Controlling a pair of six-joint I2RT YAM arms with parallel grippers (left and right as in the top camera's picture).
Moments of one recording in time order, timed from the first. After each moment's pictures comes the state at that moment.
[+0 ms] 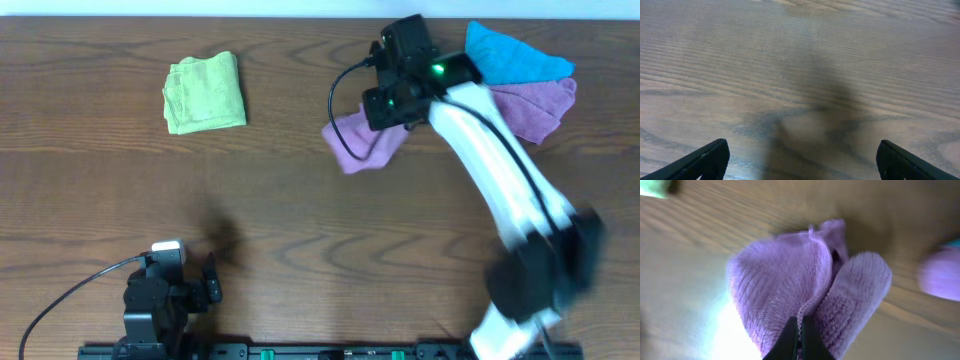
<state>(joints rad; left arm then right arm) -0.02 0.01 0.27 -0.94 -0.03 -0.11 0.38 1.80 1.74 -1.03 -0.02 0.07</state>
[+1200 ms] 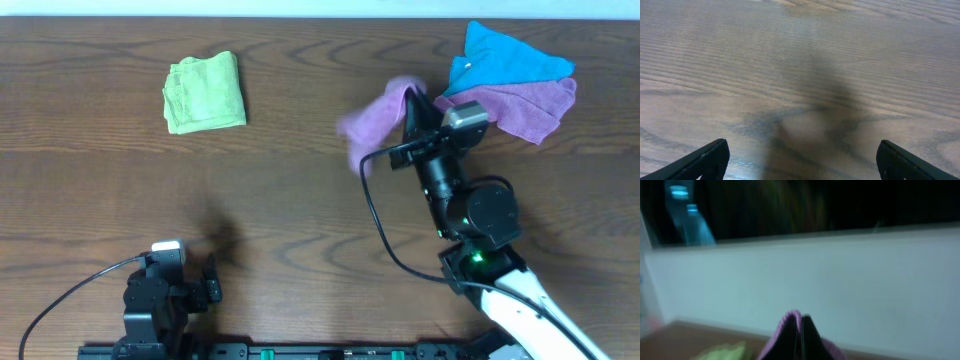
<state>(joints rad) -0.02 0.01 0.27 -0.94 -0.03 -0.11 0.50 1.09 0.61 0.75 0.18 0.11</state>
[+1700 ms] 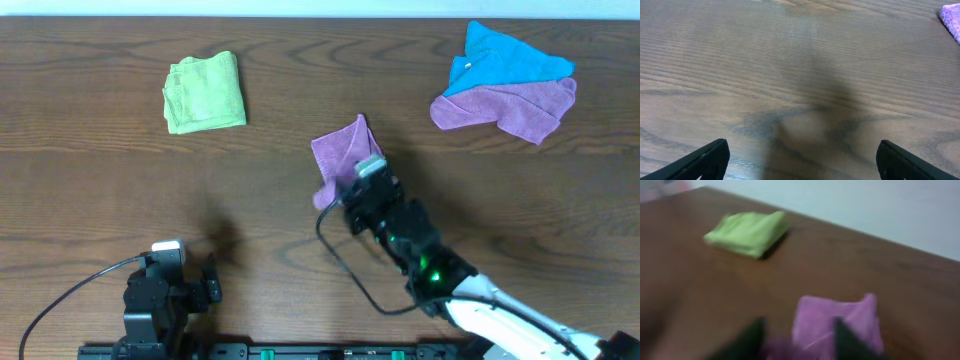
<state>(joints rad) -0.02 0.01 0.27 -0.94 -0.03 -0.11 0.76 1.23 0.41 0.54 0.18 0.07</state>
